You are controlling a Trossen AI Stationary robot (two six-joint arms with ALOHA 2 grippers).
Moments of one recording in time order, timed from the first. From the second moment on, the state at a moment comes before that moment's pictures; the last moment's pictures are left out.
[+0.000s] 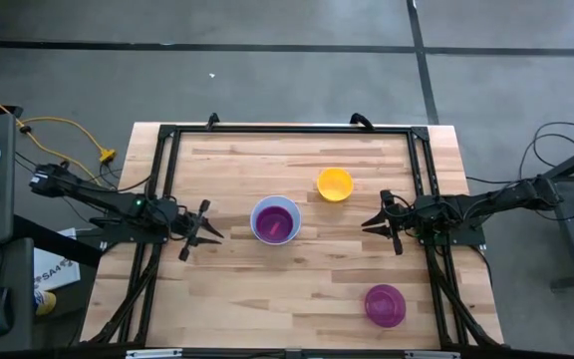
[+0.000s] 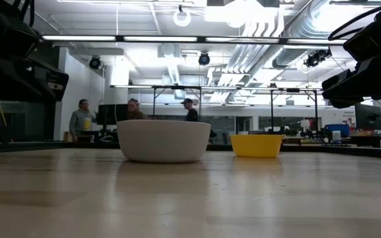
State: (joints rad) left arm -0.26 0.37 0.03 0.00 0.01 0.10; right arm 0.15 0.35 0.01 0.03 0.02 0.10
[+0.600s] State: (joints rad) left arm -0.26 0.39 0.02 -0.01 -0.01 0.21; right arm 0.15 0.35 0.01 0.03 0.02 0.10
